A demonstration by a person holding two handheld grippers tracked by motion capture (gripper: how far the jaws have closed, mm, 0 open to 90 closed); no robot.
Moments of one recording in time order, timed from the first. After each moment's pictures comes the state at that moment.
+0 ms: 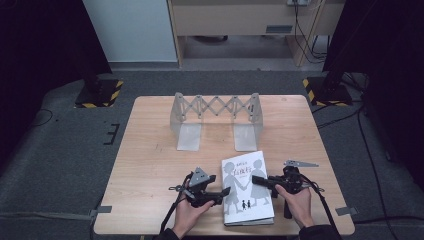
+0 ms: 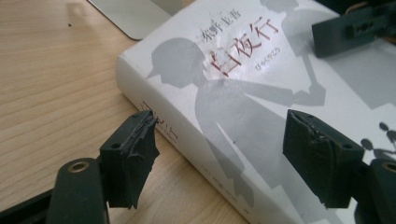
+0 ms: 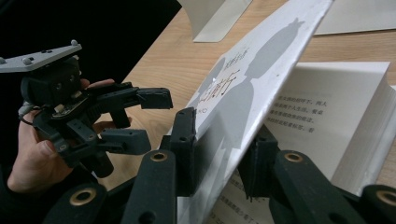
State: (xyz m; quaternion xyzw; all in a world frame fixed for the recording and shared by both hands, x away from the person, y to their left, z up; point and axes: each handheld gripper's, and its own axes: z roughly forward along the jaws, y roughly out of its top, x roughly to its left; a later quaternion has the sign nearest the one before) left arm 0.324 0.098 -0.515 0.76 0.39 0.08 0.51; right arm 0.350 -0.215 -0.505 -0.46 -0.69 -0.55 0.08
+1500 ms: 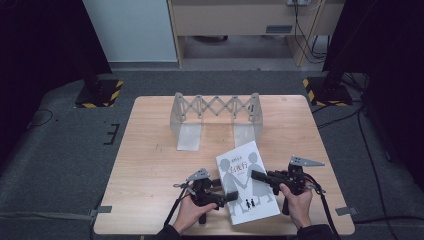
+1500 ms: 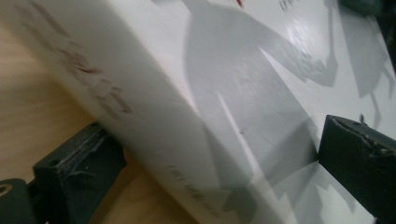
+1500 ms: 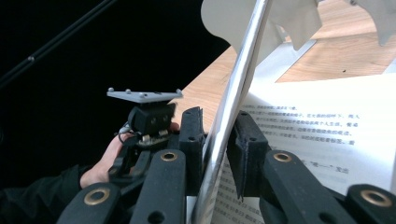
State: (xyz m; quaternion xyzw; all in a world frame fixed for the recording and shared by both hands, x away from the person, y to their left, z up) left arm 0.334 0.085 -0.545 0.71 0.38 -0.10 0.59; right arm 0.343 -0.213 -0.477 -0.38 -0.67 -0.63 0.08
